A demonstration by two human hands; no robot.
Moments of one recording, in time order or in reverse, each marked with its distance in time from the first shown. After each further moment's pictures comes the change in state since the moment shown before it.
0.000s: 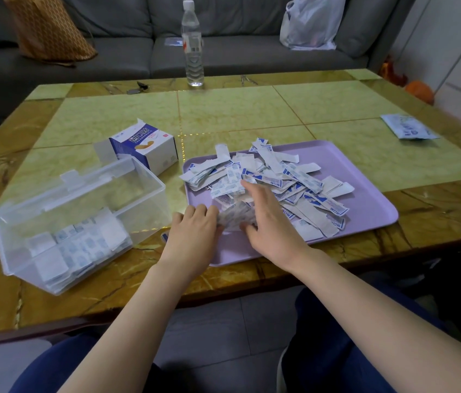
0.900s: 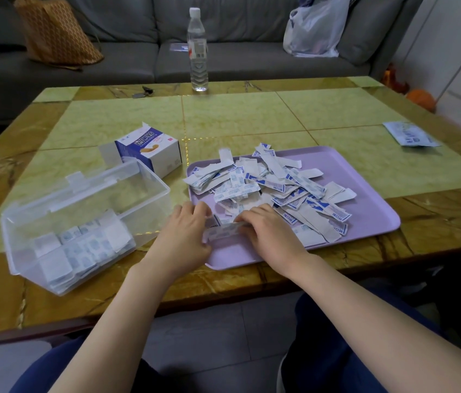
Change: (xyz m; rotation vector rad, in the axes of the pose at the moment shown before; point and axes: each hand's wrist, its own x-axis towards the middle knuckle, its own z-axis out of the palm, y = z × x) left_hand -0.005 -0.022 -0.016 -0.325 -0.076 -0.023; right_hand 0.001 0.006 0.007 -0.175 -0.099 -0.018
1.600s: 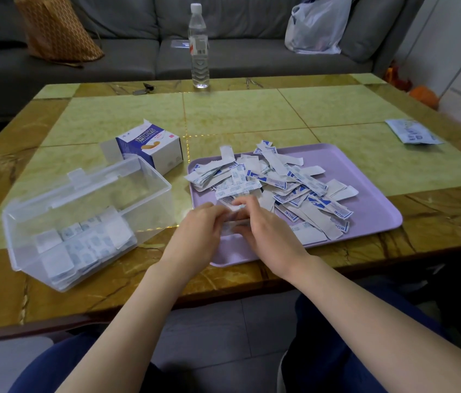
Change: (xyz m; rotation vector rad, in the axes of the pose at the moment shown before) left_hand 0.005 0.016 0.009 -0.283 0.191 0.067; right_hand -0.007 -0.011 0.000 0.105 0.041 -0.072
